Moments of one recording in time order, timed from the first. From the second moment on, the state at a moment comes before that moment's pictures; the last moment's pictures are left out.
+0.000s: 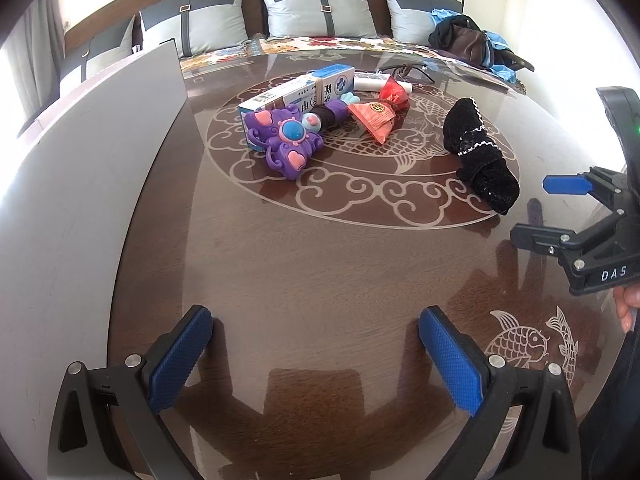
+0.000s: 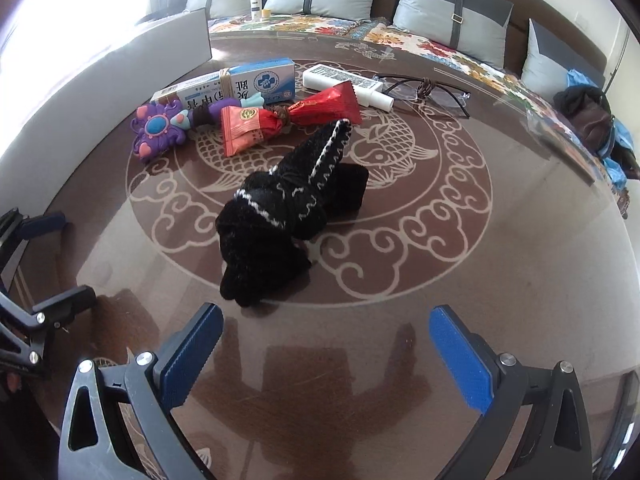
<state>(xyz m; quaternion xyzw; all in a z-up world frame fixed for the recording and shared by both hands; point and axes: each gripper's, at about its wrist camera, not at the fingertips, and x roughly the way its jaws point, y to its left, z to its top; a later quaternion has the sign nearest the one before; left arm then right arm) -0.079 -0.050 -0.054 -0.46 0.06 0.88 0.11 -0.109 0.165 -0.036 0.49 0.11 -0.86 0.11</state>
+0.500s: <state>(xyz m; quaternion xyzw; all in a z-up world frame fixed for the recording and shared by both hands) -0.174 -0.032 -0.054 -0.49 0.05 0.87 0.10 -0.102 0.179 -0.046 0.46 0.06 -0.88 0.10</state>
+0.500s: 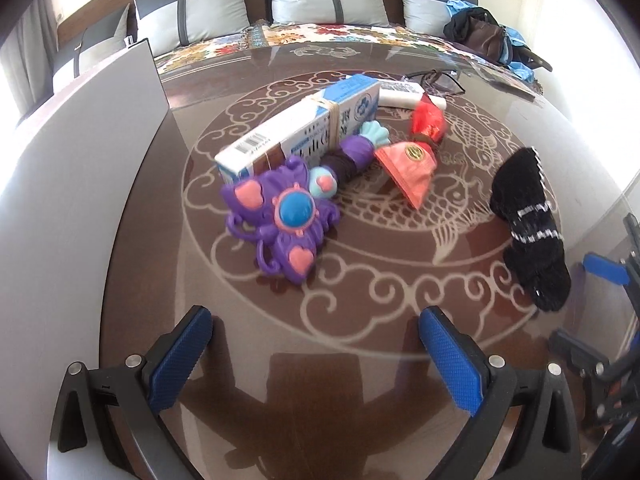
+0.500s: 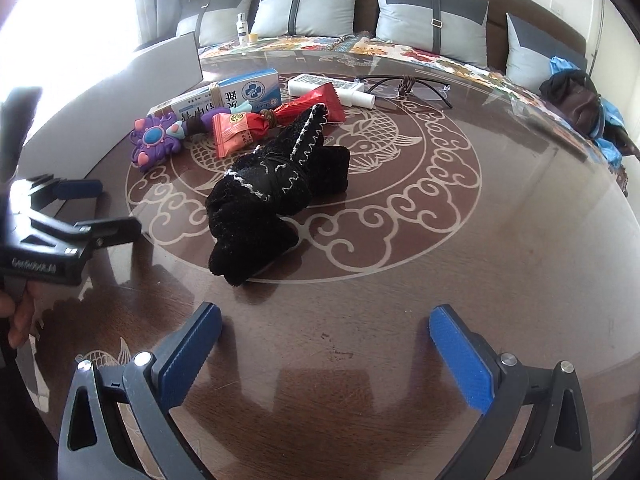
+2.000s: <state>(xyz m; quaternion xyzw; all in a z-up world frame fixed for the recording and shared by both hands) -0.179 0.015 -0.043 -0.48 0.05 0.87 0.11 -0.103 0.179 -0.046 0.46 0.06 -0.88 0.10</state>
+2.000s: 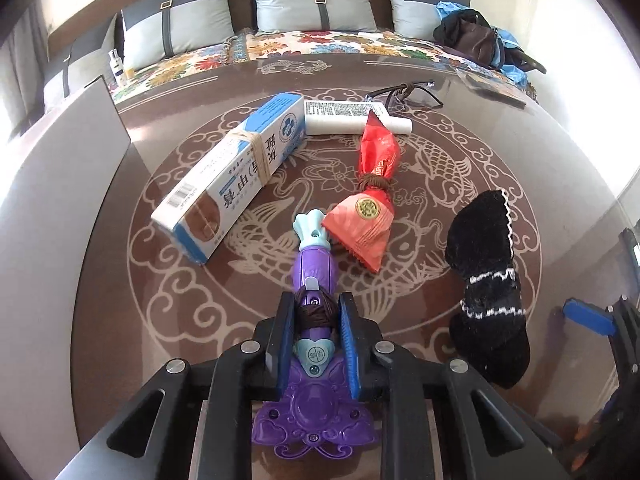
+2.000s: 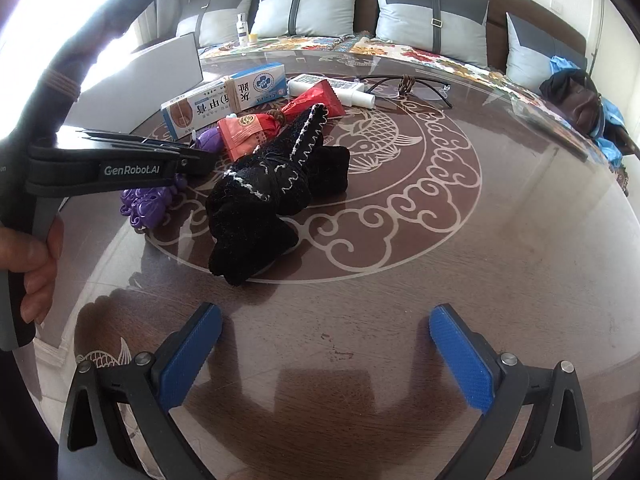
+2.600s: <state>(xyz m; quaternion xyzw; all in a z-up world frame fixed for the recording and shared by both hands) -0.059 -0.081 0.017 -0.37 -0.10 0.92 0.12 -0.162 0.137 0.000 0.50 0.03 -0.86 0.11</state>
